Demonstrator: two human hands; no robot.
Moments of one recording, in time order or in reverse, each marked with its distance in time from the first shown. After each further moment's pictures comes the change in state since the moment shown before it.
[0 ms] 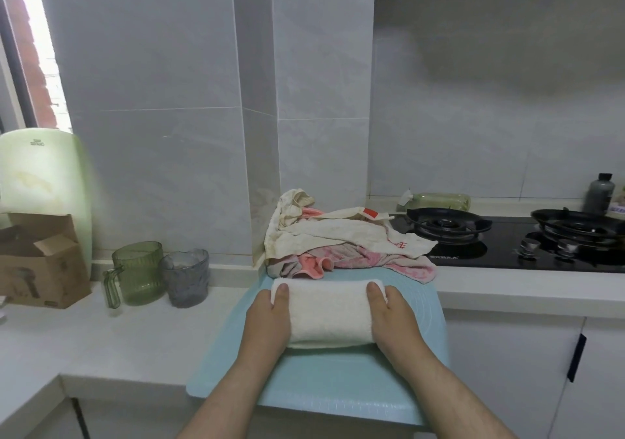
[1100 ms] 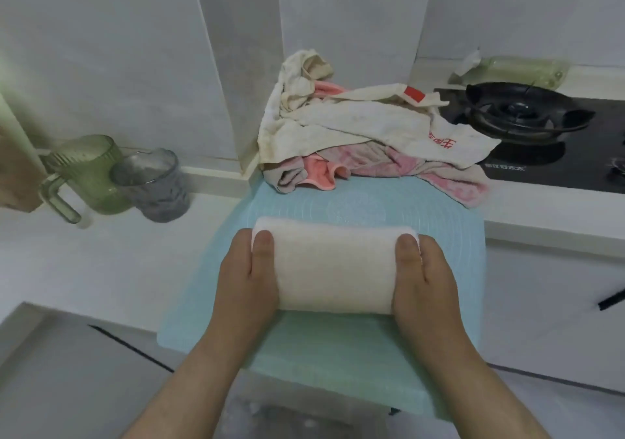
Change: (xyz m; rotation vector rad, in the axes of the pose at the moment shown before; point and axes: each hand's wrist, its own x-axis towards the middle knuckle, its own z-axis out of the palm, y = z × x) left_hand -0.009 -0.002 0.000 0.014 0.054 -0.023; right_hand 0.003 0.000 -0.004 0.067 -0.062 0.114
